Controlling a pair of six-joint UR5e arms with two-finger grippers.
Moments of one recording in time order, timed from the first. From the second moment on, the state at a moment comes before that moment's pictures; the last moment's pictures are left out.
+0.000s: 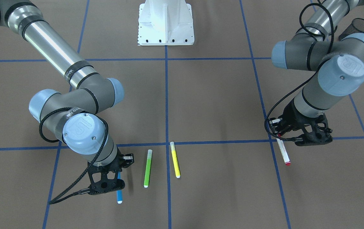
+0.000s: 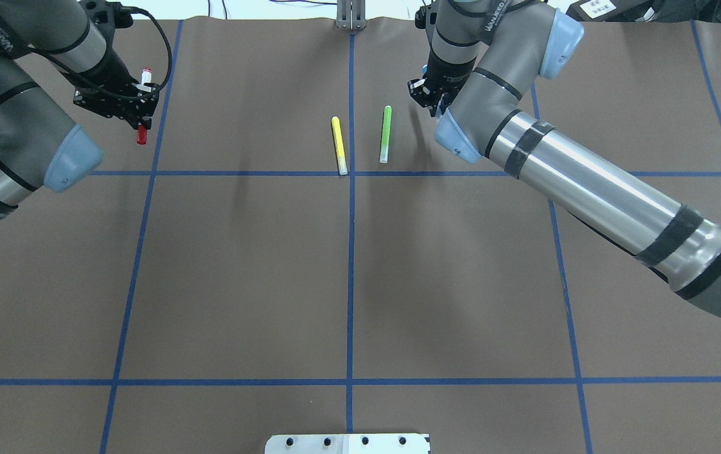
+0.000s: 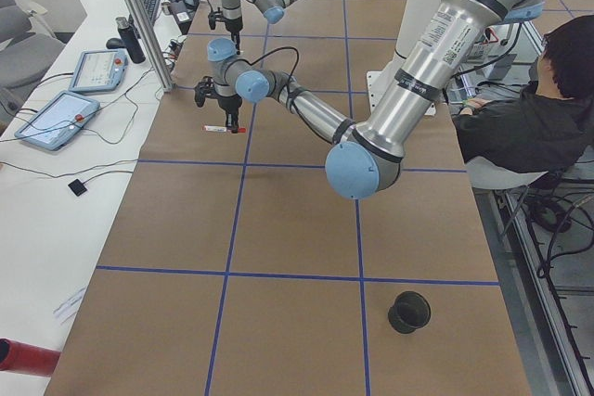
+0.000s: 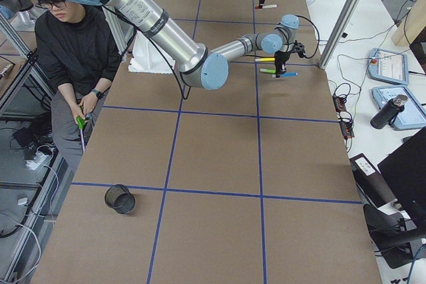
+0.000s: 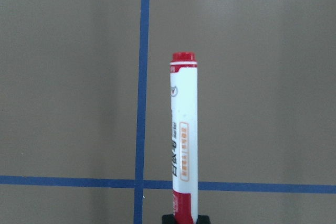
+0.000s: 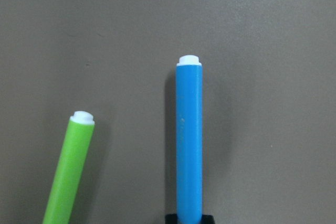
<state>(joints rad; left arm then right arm) -1.01 -2.13 -1.54 -1.62 -2.18 -0.82 0.88 -0.65 1.06 -1.40 2.09 0.72</state>
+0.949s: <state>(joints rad) -1.12 -1.88 -1.74 -1.60 -2.23 -0.62 1.11 -1.26 1.81 -1.90 2.12 0.27</state>
